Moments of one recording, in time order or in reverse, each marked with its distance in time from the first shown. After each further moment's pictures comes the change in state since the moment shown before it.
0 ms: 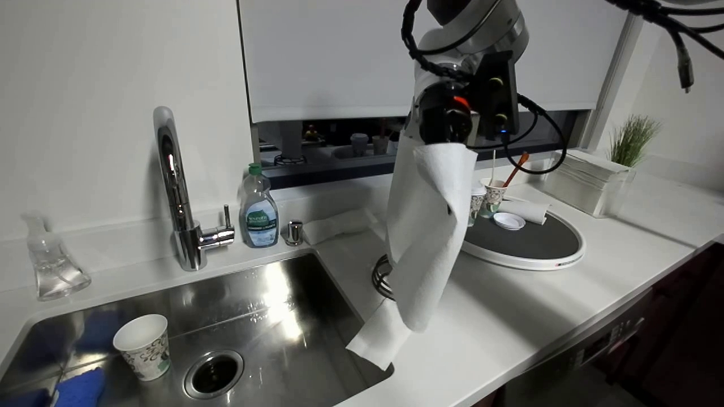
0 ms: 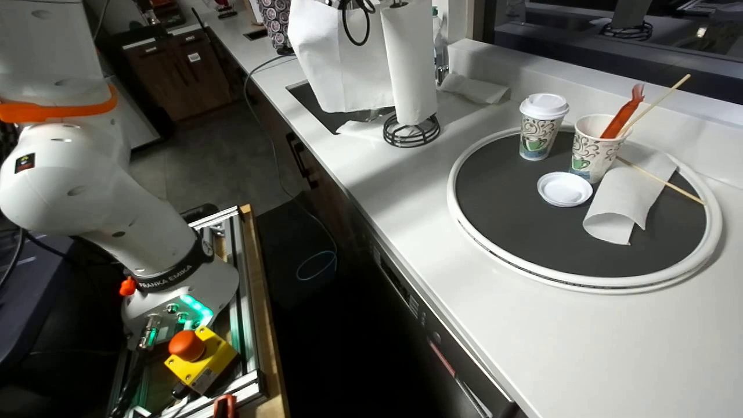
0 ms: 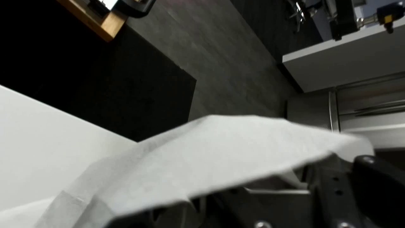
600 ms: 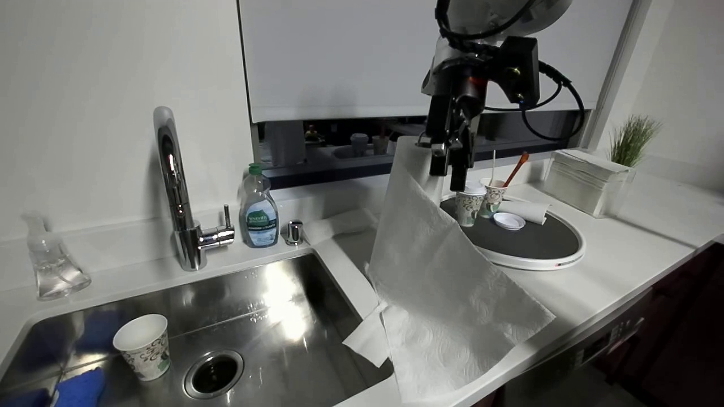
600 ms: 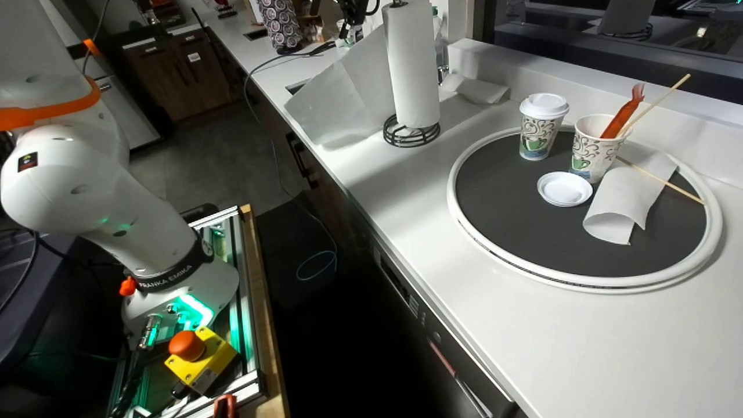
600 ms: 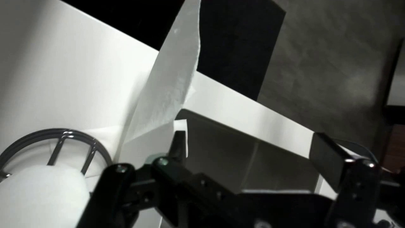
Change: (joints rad) arm 0.029 -0.194 -0.027 -0.128 -0.220 0.306 0.007
